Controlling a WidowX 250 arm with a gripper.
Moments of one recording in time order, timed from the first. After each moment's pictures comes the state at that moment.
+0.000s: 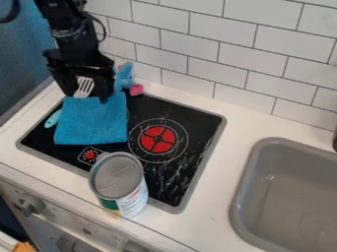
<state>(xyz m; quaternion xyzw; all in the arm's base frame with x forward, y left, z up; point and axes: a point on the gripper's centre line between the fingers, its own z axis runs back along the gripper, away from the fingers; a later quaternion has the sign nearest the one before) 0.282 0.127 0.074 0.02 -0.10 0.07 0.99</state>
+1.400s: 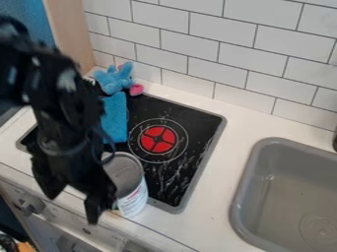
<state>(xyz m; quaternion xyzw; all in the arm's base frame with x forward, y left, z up) 0.148 0.031 0.045 0.07 -0.03 -0.01 1.00</state>
